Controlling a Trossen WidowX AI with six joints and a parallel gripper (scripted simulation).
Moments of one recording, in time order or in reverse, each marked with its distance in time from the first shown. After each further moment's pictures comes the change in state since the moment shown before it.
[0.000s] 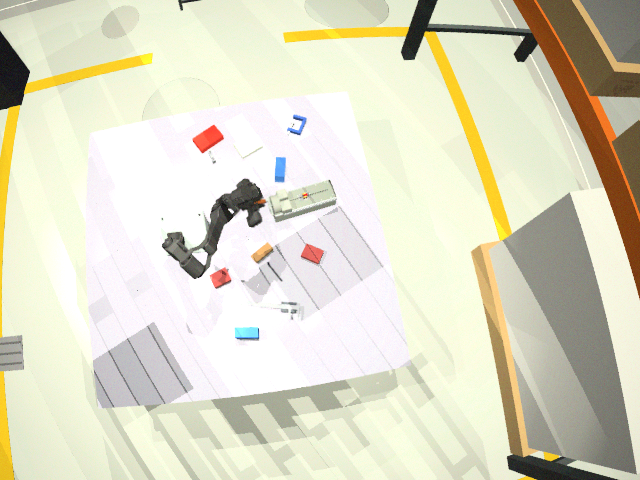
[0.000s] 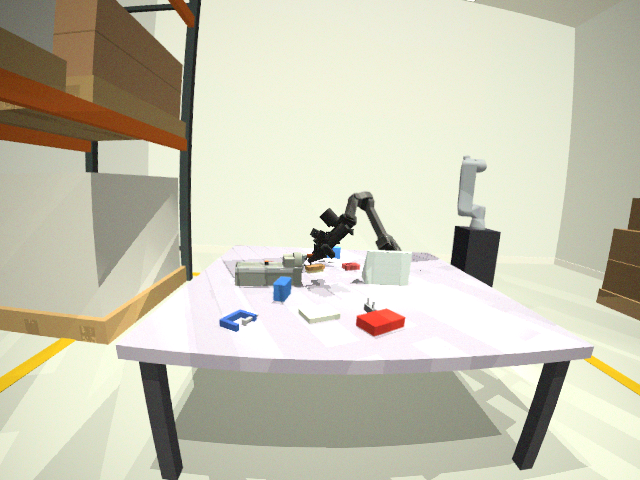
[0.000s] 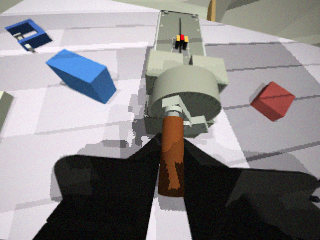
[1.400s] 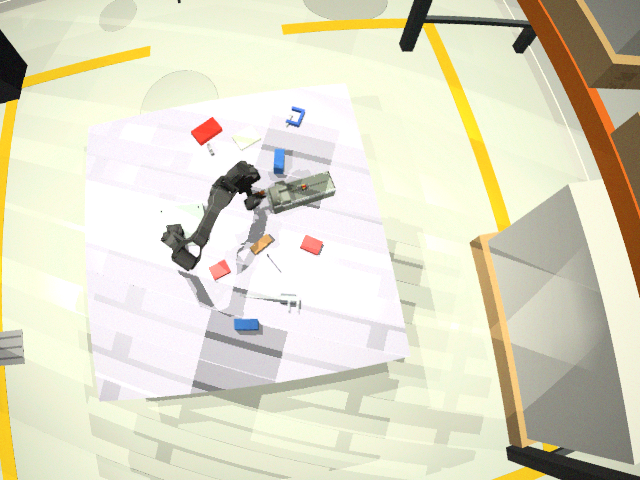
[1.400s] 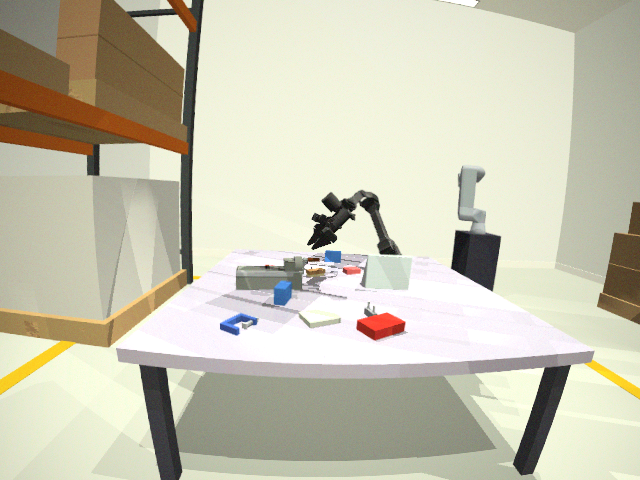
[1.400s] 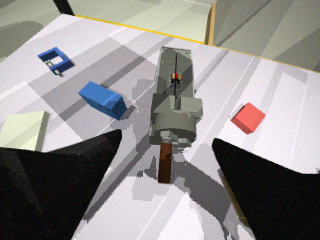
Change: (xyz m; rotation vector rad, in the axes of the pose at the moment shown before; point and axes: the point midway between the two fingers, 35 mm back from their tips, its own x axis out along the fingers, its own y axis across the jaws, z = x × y) arm -0.055 0.005 0.057 -0.008 0.002 0.015
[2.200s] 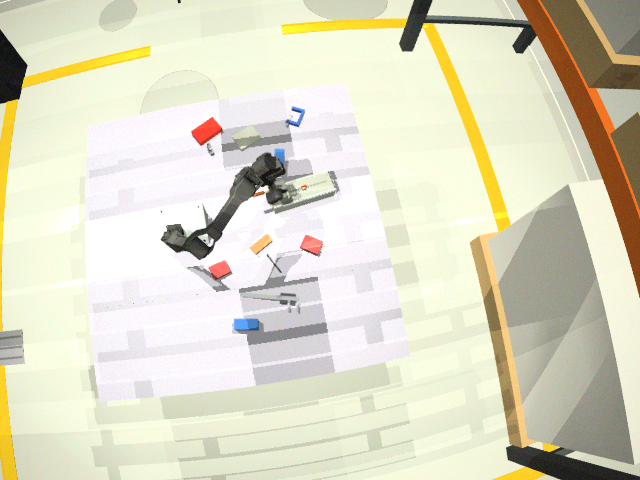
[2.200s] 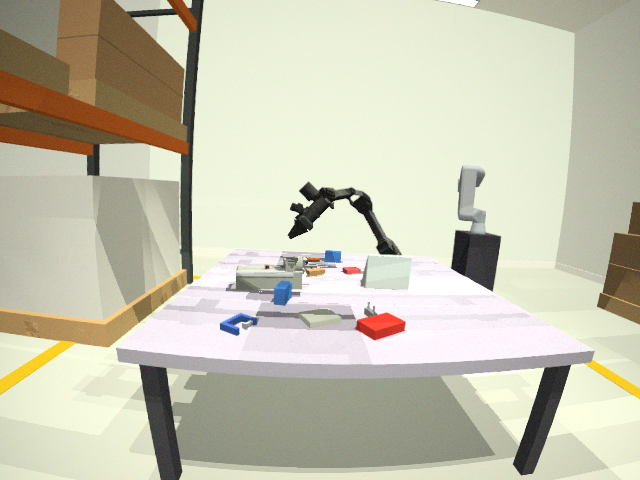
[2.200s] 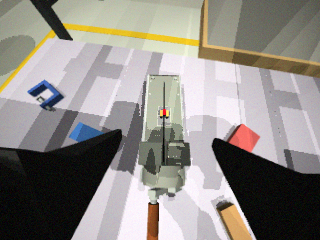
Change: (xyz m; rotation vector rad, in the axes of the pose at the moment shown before) arm 0.032 -0.020 0.085 0.085 0.033 -0.018
